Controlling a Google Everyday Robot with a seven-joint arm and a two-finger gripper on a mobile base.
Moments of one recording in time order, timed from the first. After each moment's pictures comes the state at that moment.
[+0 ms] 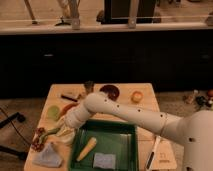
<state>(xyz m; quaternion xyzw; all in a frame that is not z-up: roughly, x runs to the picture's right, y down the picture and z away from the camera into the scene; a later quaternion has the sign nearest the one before) -0.226 0.192 0.696 -0.34 -0.48 0.02 0.81</state>
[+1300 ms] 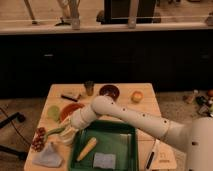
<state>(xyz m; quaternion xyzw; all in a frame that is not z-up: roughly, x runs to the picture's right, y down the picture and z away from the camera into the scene) -0.213 0.195 0.710 -0.34 -0.50 0.05 0.79</state>
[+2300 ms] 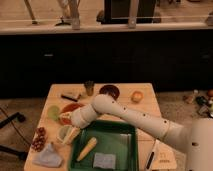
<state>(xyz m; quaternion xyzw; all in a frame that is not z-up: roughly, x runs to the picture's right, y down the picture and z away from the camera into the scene) -0.212 0.189 0.706 -0.34 -0.51 0.04 0.79</state>
